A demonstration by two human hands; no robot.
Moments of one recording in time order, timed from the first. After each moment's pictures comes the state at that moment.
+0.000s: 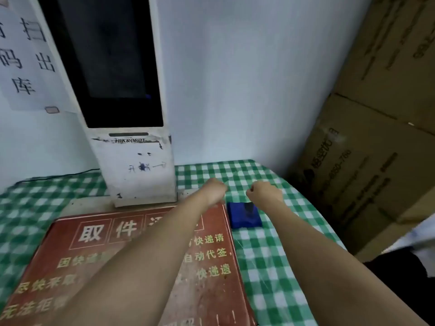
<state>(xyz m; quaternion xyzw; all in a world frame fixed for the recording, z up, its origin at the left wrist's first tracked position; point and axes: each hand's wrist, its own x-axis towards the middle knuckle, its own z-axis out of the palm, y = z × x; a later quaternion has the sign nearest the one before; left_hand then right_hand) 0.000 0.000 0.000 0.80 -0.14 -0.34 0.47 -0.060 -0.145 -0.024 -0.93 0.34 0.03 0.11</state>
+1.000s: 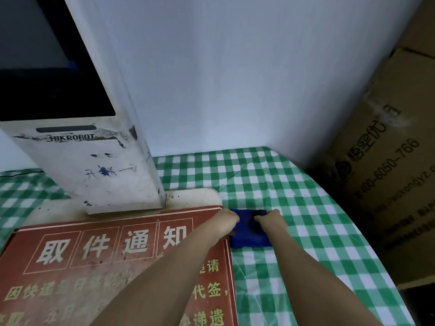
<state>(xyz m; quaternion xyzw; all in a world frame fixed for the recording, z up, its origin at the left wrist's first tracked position) 0.051 -0.106 -0.128 0.78 -0.01 -0.45 0.44 0.013 -0.248 -0.203 -0.76 0.53 0.11 0.37</state>
